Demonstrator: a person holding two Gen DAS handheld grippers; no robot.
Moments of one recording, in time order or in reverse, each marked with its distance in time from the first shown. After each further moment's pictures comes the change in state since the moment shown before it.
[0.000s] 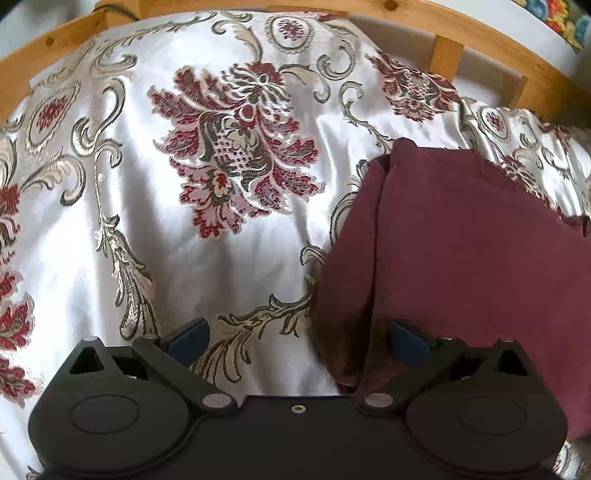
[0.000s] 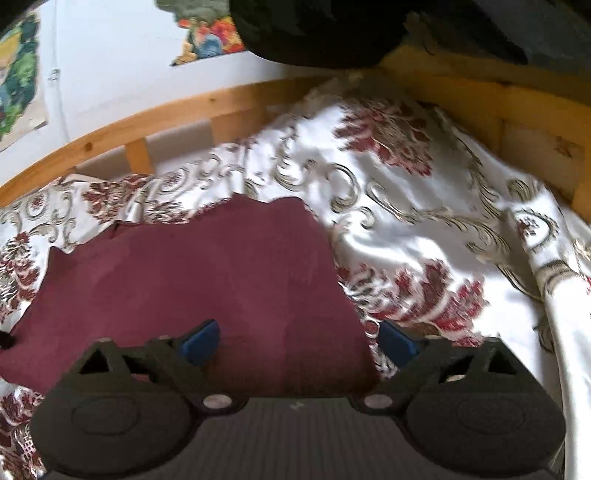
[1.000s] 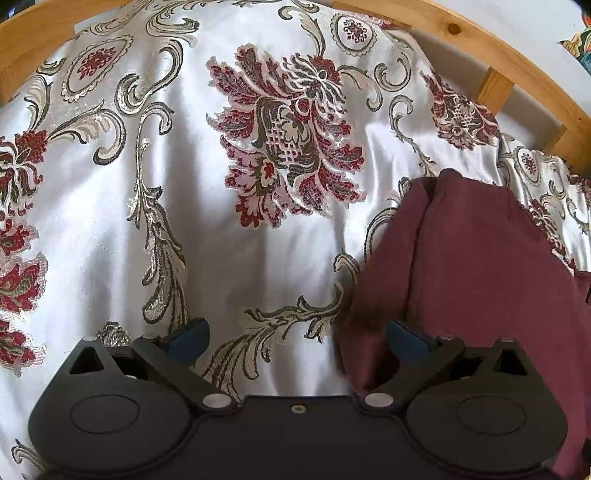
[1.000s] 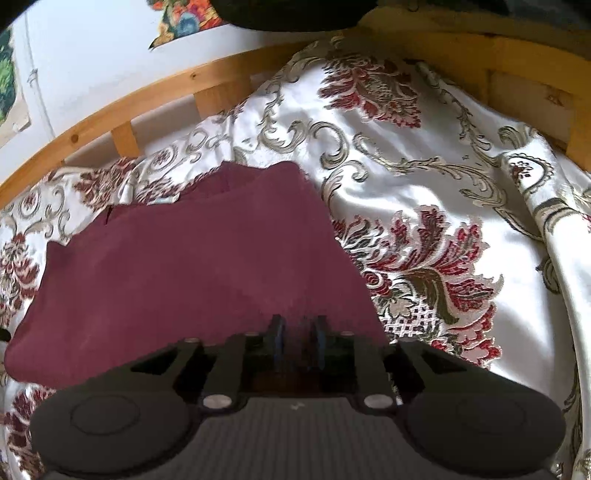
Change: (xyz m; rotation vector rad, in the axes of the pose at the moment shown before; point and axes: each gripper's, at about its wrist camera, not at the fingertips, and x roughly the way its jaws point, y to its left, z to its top) left arm 0.003 0.023 0.003 -0.177 0.013 -0.002; right arm -0.001 -0.009 -0.012 0.111 0.113 -0.035
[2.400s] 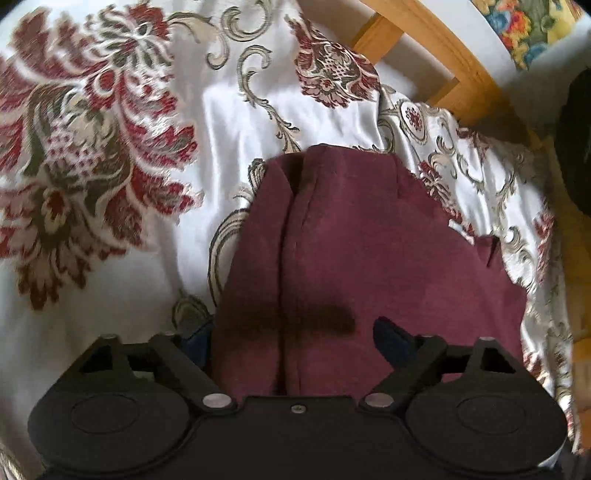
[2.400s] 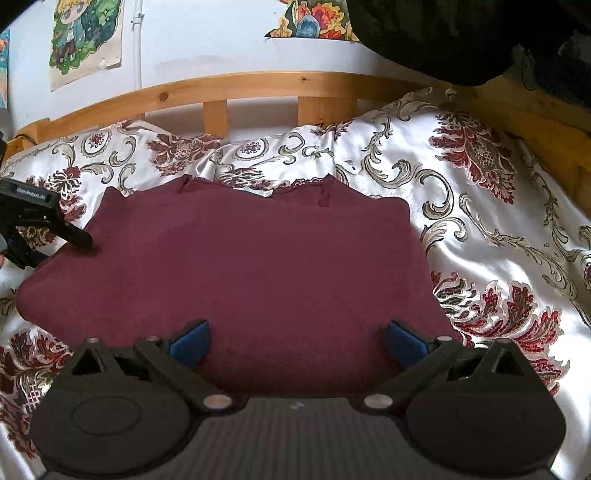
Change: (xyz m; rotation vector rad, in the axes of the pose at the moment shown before) left arm 0.061 -0.028 0.045 0.148 0.184 -0.482; right arm 0.006 0.070 -0.014 -0.336 -0.072 0.084
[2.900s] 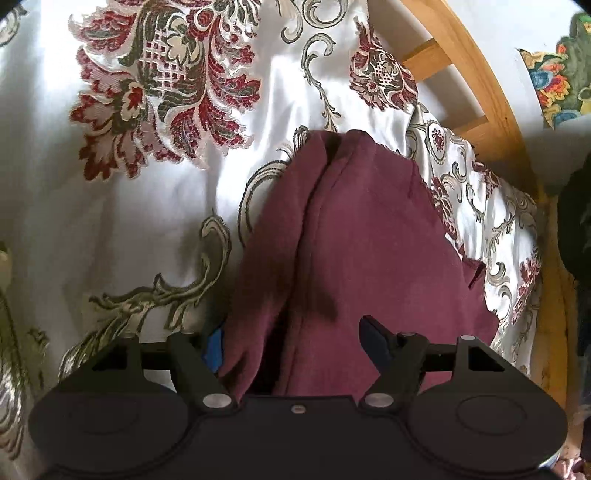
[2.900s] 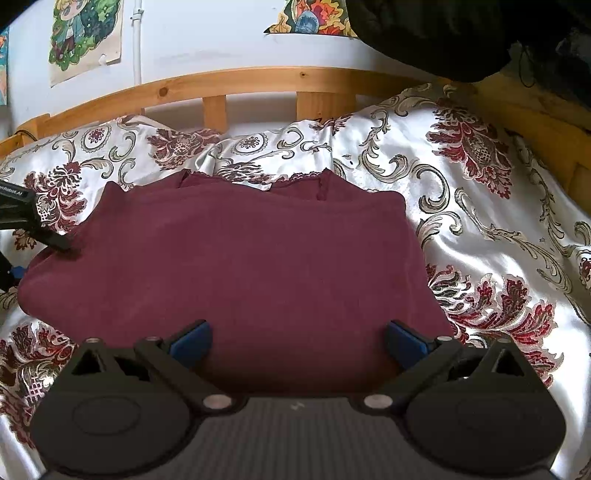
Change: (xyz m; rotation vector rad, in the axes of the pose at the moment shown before) left arm -0.025 0.015 -0.033 -0.240 0.023 -0.046; right arm -0.006 0.000 -0.001 0.000 0.016 -0.005
